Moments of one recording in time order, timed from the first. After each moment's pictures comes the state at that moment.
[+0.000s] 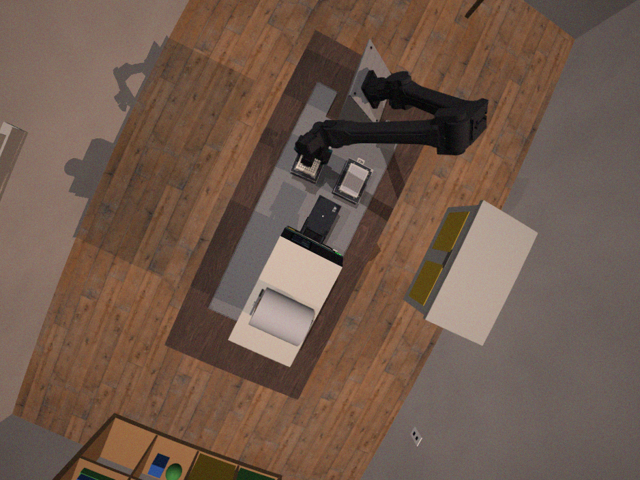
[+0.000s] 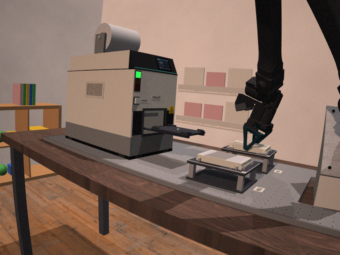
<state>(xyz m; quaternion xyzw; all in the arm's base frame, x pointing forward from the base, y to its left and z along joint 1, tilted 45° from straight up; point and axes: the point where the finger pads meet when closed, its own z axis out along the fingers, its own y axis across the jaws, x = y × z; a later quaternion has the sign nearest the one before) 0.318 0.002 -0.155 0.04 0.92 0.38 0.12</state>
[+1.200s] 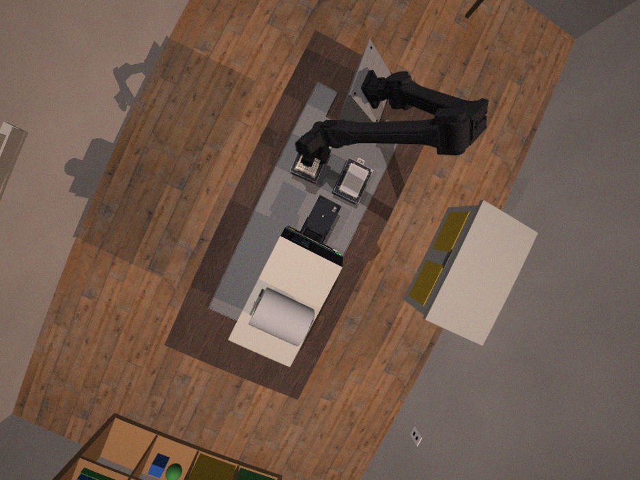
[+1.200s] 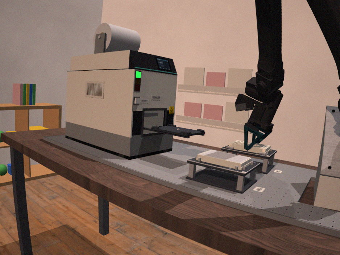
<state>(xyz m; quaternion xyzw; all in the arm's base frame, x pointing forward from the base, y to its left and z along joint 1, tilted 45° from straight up) 0.317 0.003 -0.155 0.04 0.92 0.38 0.11</state>
